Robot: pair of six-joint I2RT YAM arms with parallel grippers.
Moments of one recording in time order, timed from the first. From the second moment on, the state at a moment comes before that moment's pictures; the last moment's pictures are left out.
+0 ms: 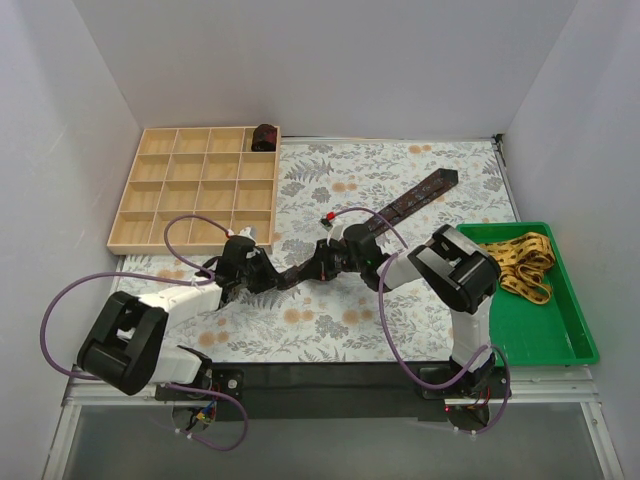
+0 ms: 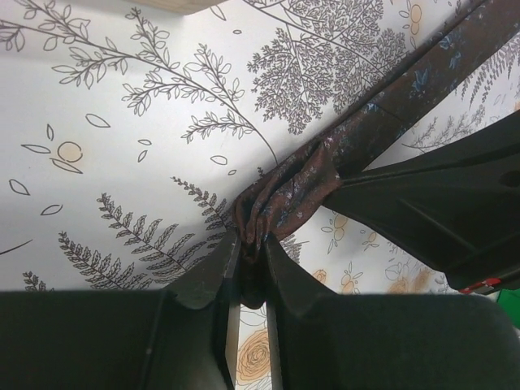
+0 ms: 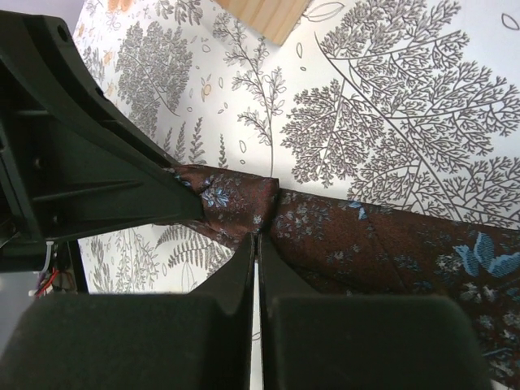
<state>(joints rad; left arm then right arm) -0.44 1.34 0.46 0.08 0.14 -0.78 0.75 1.98 0.81 0.75 -0.50 0.61</state>
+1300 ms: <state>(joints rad) -0.44 1.68 1.09 -0.94 -0.49 -0.32 0.76 1.74 0.85 0.35 -0.31 0.39</state>
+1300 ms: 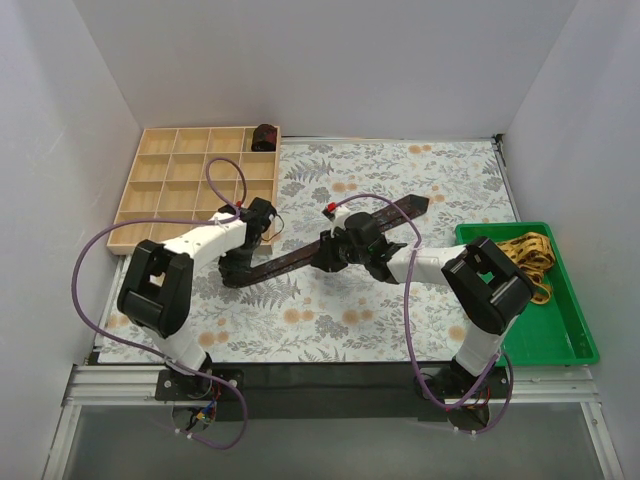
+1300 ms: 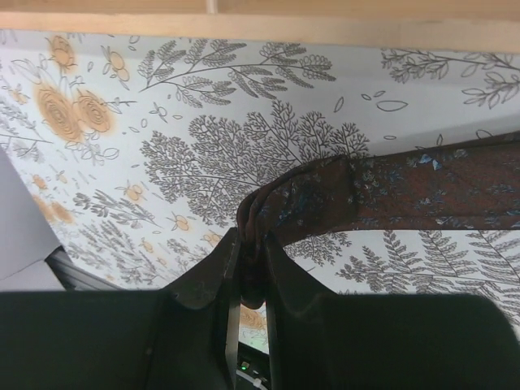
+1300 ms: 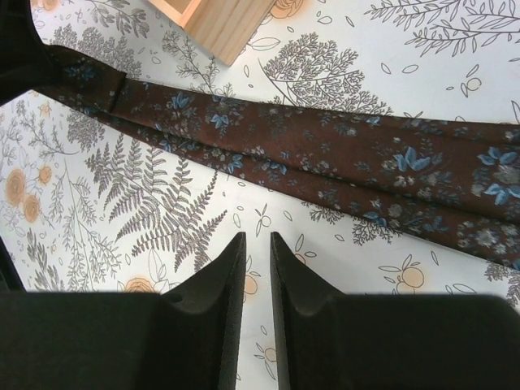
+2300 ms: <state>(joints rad) -0.66 1.94 1.36 -1.16 -0.68 -0.42 0.75 1.74 0.76 0.48 -0.31 0.43</state>
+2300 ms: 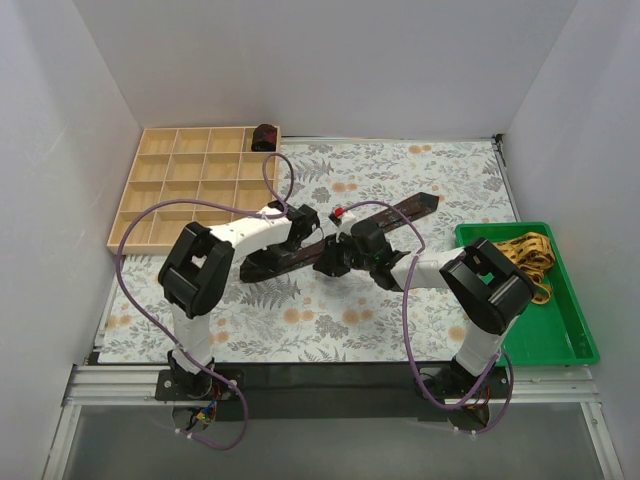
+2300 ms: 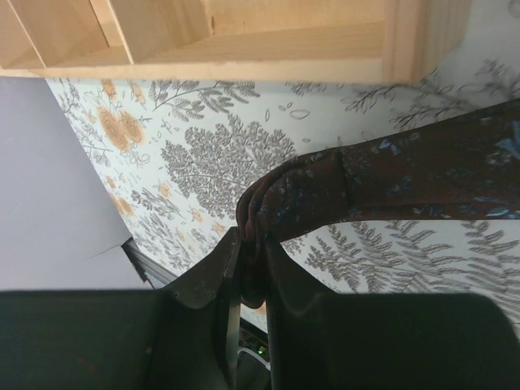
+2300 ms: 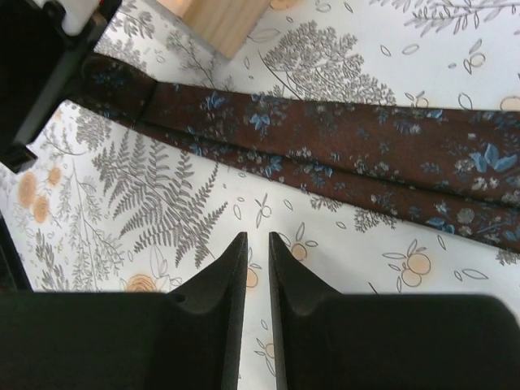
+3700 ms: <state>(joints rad) -0.75 2.13 1.47 -1.28 -0.81 -0.51 0.70 1.62 0.59 0.58 -0.23 0.44</state>
